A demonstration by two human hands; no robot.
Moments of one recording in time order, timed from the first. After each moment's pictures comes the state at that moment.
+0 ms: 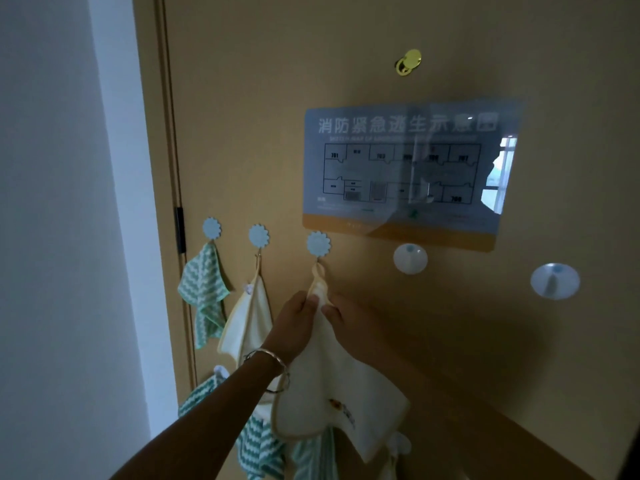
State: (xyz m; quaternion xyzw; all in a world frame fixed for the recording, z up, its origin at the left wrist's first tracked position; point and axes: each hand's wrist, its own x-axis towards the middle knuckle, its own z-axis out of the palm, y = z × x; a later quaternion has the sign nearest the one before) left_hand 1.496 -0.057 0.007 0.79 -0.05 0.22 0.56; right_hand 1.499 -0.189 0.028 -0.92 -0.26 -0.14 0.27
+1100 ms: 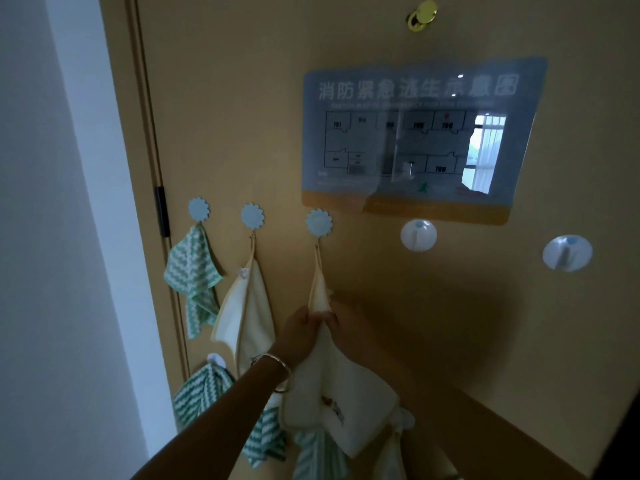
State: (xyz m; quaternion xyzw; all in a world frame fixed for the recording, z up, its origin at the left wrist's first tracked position) left_hand 1.524 -0.045 -0.048 0.83 -0.02 0.11 0.55; right_hand 1.526 -0.170 -0.029 -0.94 -0.21 -0.12 0.24
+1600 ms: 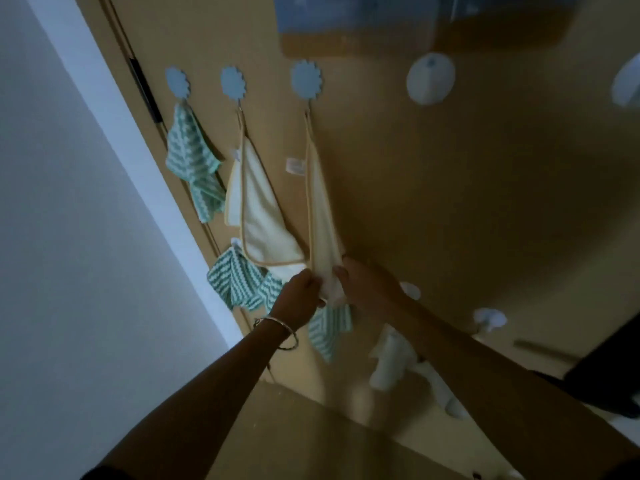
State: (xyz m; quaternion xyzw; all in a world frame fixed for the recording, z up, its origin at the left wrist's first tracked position) left_hand 1.445 -0.071 -0.137 0.86 0.11 0.00 0.49; right_hand 1.489 -0.205 -0.131 -0.95 -0.21 -0.02 0.25
